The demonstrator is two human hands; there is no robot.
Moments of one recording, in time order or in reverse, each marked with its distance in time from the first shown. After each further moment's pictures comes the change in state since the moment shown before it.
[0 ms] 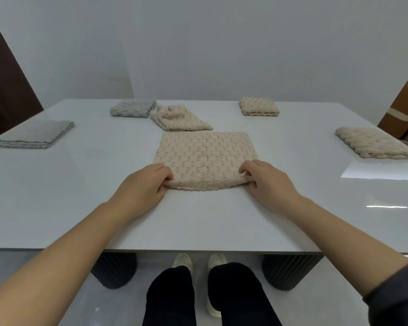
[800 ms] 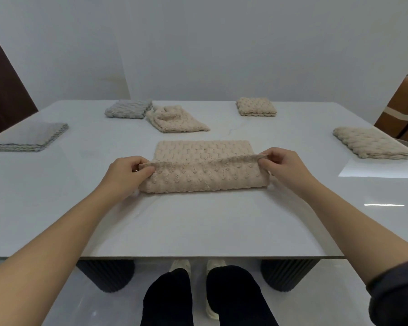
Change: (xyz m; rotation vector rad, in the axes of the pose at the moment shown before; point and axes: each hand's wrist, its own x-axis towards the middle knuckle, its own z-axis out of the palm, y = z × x) left_hand 0.017 -0.020 -0.012 -0.621 0.121 -0.536; right_hand 0.017 0.041 -0.019 0.834 0.137 0.265
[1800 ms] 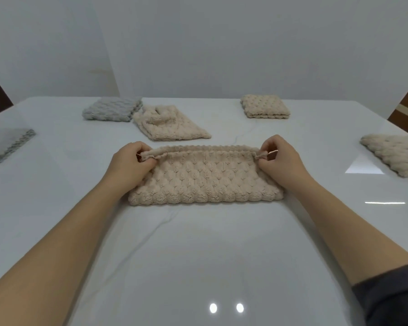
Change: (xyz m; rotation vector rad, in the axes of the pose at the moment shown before) left_hand 0.110 0.006 0.039 0.091 0.036 0.030; right_hand 0.102 0.021 0.032 -0.169 0.118 0.050
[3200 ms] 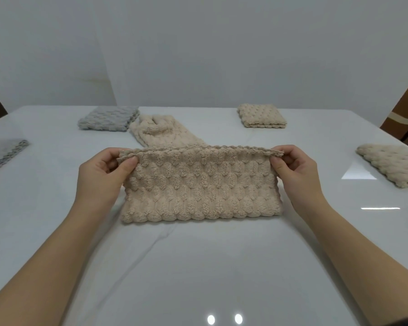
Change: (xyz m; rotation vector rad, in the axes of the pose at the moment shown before) left_hand -0.027 0.008 -0.017 -0.667 0.226 0.132; right_hand -0.019 -0.006 -0.010 0.586 0.117 -0.168
